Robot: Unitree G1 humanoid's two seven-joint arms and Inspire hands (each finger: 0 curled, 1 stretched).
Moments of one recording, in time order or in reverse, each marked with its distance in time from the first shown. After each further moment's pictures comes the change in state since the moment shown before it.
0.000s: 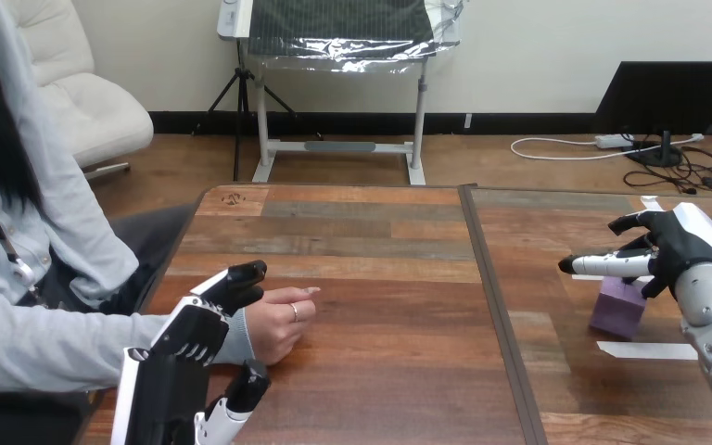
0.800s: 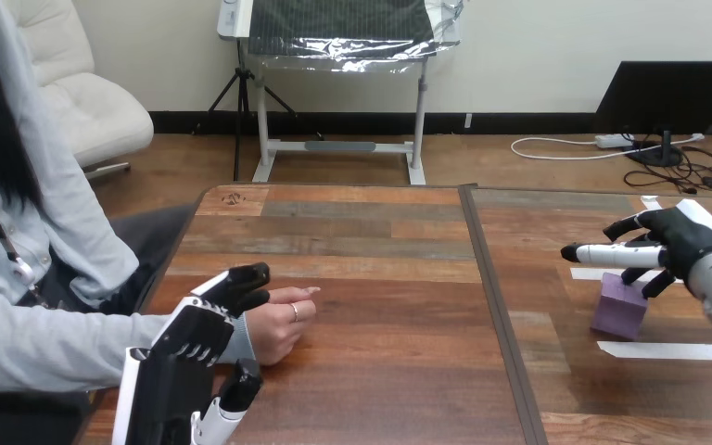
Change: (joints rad) left arm -0.011 -0.016 0.001 0.002 -0.114 0.034 -0.131; right arm -0.036 -0.051 -0.001 -0.006 0.024 0.026 0.169
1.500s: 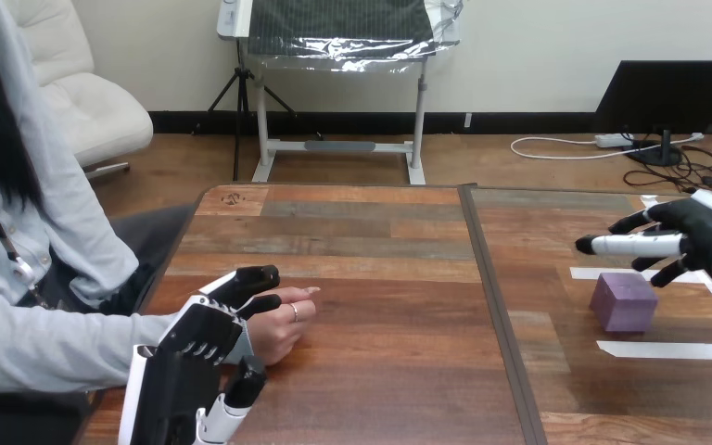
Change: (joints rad) left arm -0.022 -0.024 0.037 0.023 -0.026 0.021 -0.064; right arm -0.020 -0.065 -0.004 -0.029 0.036 0.013 0.139
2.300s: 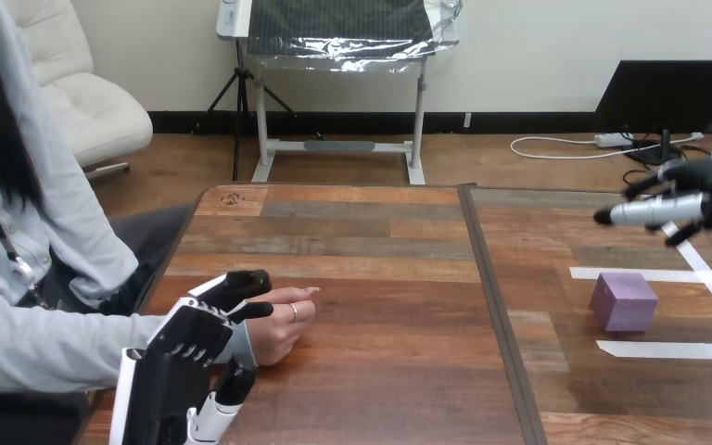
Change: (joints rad) left arm -0.006 -0.010 0.036 0.014 0.003 0.000 -0.003; right arm -0.034 -0.063 0.001 -0.119 0.021 0.038 0.081
